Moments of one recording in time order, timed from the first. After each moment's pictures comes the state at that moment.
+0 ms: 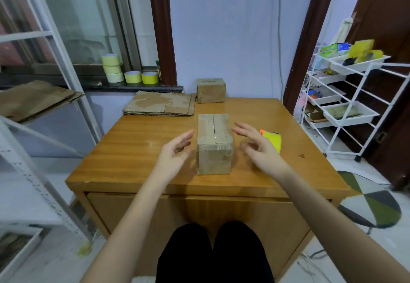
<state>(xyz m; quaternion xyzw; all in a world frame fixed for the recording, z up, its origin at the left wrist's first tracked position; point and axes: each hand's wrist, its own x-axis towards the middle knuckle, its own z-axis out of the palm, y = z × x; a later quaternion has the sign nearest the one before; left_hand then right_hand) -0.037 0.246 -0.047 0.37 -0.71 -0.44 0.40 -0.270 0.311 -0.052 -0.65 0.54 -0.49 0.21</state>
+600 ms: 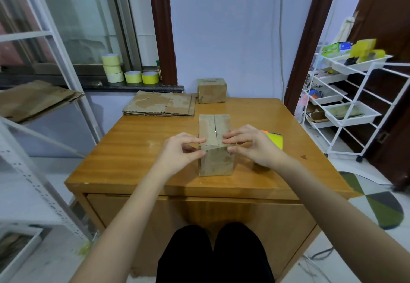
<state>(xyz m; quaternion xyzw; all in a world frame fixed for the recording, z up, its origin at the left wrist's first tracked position) -0.046 0.230 -0.039 0.37 -0.78 -0.36 0.35 -0.280 0.285 -0.040 -0.76 0.52 -0.37 0.09</state>
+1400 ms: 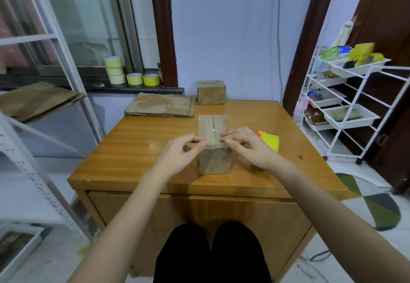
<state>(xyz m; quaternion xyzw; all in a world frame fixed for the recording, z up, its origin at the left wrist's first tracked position) -0.046 0.243 -0.036 0.39 -0.82 -0.29 0.31 -0.271 0.292 -0.043 -0.72 0.54 -0.40 0.14</state>
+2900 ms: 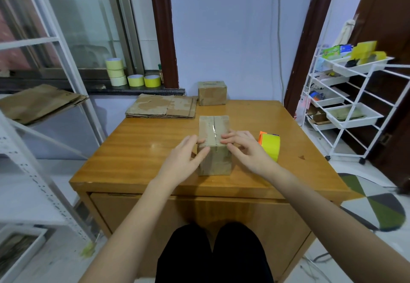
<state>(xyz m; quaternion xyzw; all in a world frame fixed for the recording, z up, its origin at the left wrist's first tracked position) -0.053 0.253 -0.042 0.41 -0.85 -0.19 0.27 -0.266 0.292 -0.060 -0.72 0.53 -0.44 0.12</state>
